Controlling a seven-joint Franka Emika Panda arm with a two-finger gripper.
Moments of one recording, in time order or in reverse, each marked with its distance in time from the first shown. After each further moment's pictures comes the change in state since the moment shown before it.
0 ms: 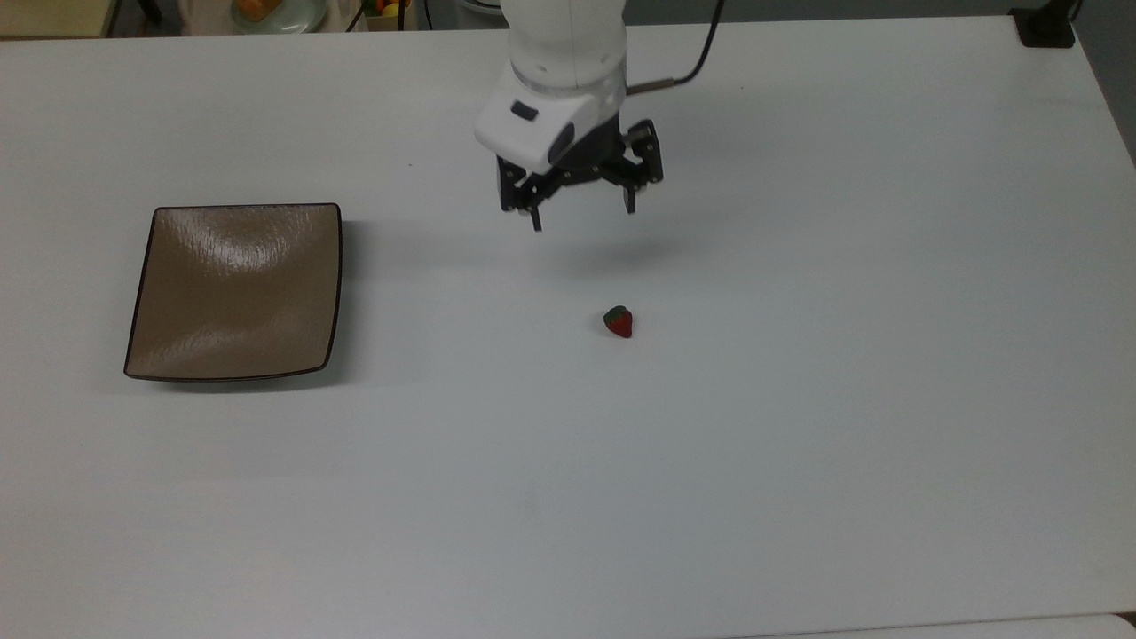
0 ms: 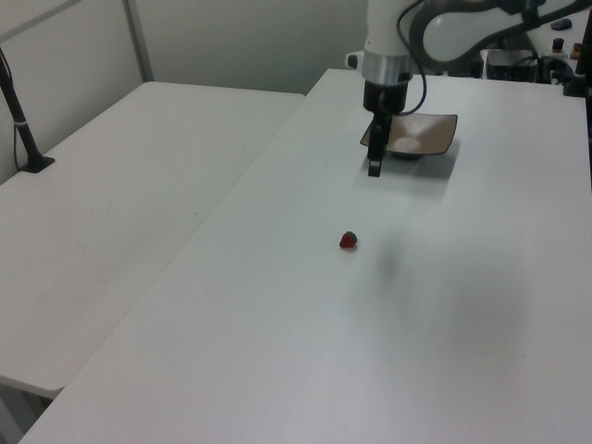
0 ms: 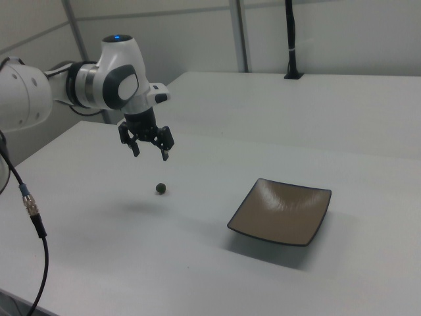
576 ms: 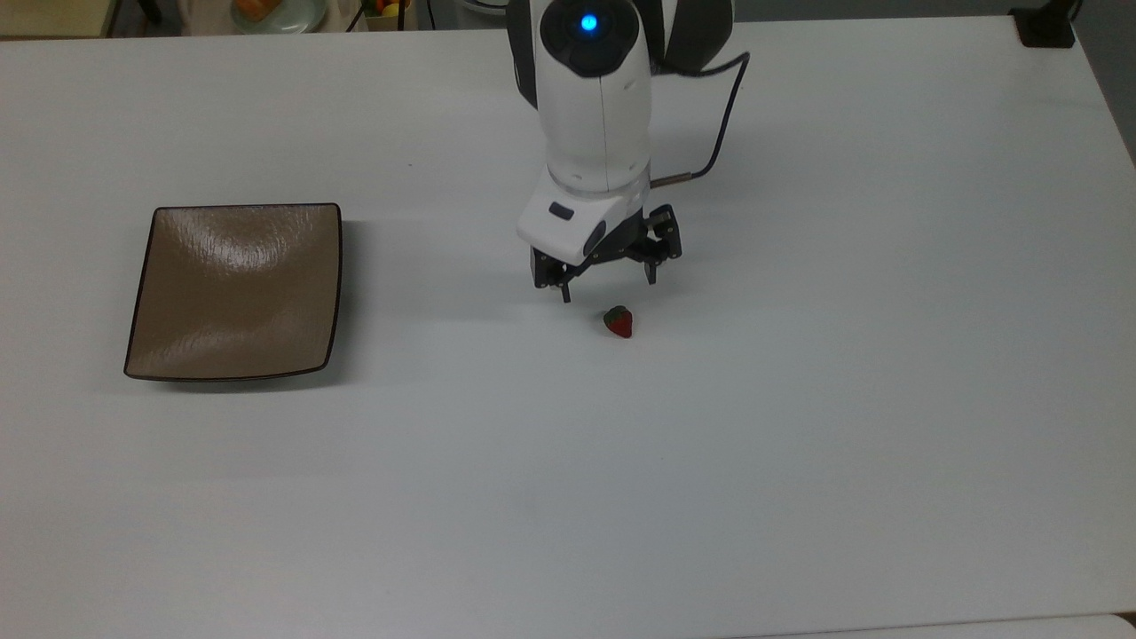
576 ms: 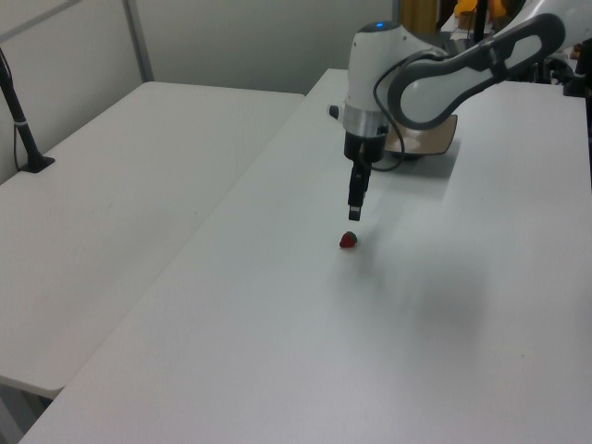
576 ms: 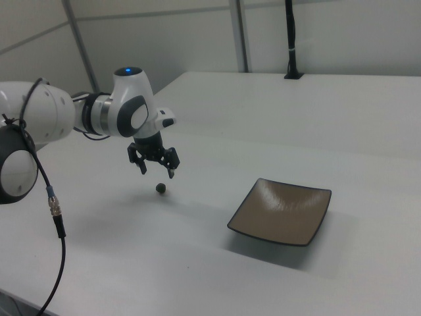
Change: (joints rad) arm 0.032 0.155 0.000 0.000 -0.004 0.176 0.000
